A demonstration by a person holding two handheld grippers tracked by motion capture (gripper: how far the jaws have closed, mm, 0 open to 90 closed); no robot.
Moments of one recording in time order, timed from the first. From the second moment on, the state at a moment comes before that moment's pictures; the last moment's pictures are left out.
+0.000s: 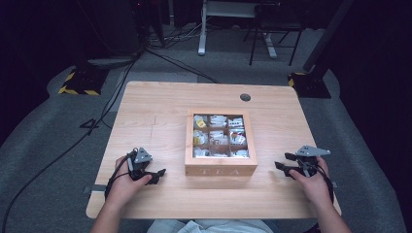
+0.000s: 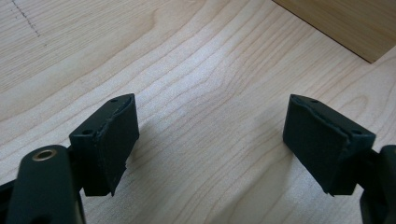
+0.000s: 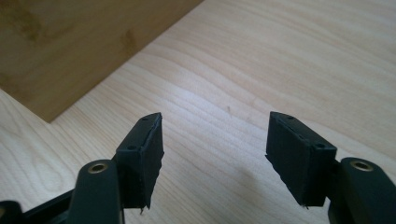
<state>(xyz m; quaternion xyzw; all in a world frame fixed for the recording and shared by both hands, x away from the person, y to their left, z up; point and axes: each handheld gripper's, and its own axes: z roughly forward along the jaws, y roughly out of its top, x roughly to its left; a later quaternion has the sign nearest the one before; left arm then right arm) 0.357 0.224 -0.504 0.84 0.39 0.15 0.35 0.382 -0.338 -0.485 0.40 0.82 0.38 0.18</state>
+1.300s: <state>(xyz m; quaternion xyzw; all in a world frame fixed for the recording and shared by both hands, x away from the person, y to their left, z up) 0.357 0.223 -0.504 0.84 0.39 0.15 0.35 0.347 -0.283 -0.421 0.32 0.81 0.48 0.14</state>
